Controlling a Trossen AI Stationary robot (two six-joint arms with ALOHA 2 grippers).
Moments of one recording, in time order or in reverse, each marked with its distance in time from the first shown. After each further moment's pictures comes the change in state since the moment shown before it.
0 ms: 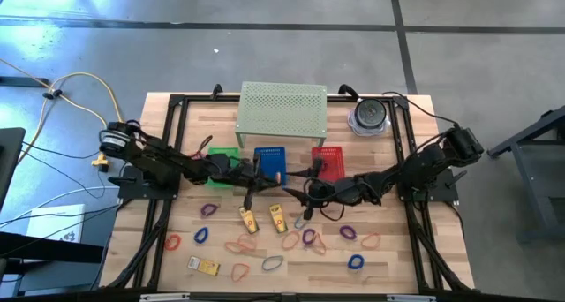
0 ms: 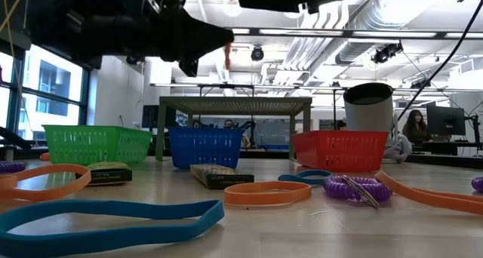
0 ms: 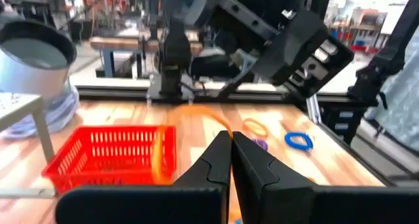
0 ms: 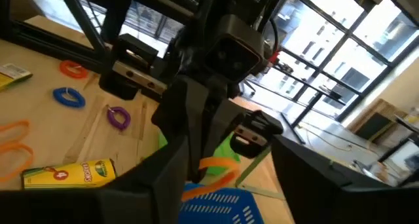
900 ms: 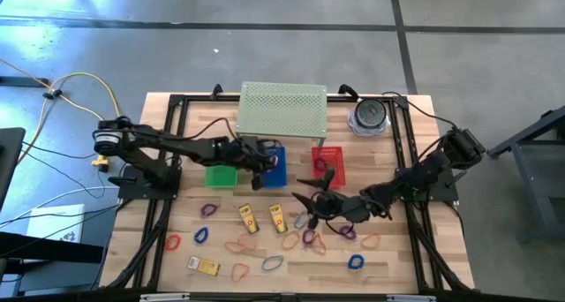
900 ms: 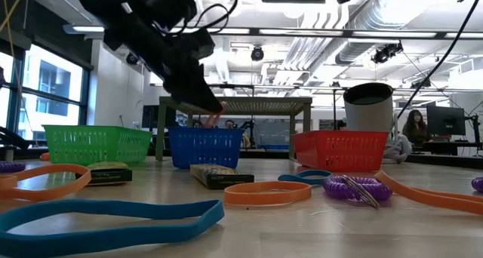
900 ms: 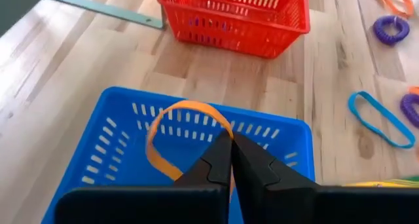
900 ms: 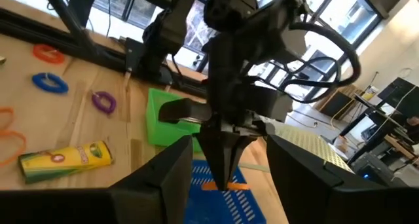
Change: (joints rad) left arm 0.185 -0.036 0.263 -0.928 -0.065 -0.067; right arm 0.139 0.000 0.000 -0.060 0.276 0.051
